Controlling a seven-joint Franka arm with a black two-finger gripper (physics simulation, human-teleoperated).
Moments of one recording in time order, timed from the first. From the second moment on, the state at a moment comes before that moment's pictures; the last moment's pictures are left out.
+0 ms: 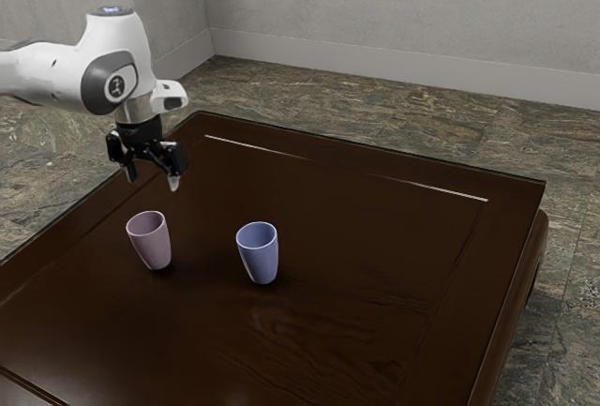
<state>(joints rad) 0.08 0.09 0.10 -1.93 0.07 2.01 -0.02</state>
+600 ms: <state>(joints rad) 0.07 0.14 0.14 -2.03 0.00 2.15 0.04</state>
